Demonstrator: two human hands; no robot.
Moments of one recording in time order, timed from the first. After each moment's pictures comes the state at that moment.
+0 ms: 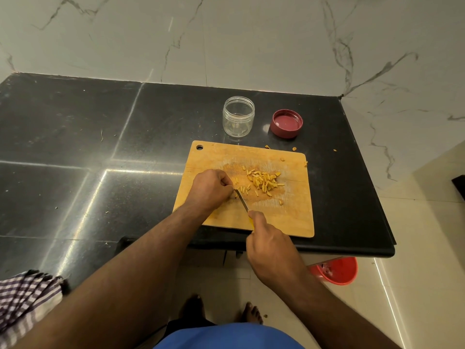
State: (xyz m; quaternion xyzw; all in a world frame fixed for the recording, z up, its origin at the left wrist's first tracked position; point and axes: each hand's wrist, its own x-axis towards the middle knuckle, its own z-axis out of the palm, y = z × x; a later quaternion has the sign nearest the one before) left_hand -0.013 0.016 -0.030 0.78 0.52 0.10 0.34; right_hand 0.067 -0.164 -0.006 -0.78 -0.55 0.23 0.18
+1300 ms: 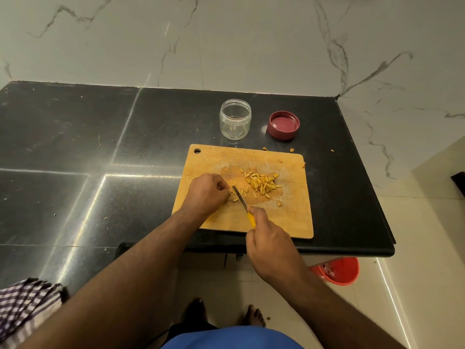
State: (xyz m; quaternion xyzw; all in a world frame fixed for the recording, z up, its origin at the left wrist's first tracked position) left_hand -0.018 0.014 -0.031 0.77 0.52 0.10 0.35; right_hand 0.070 -0.159 -0.004 -0.78 -0.54 0.22 0.22
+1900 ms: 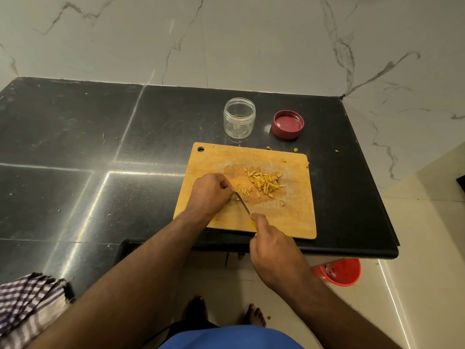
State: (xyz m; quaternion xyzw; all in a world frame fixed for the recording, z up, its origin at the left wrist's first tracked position) left_hand -0.017 0.010 -0.034 0.76 0.54 0.13 0.34; right_hand 0.071 -0.169 -0.006 -0.78 -0.56 0.22 0.18
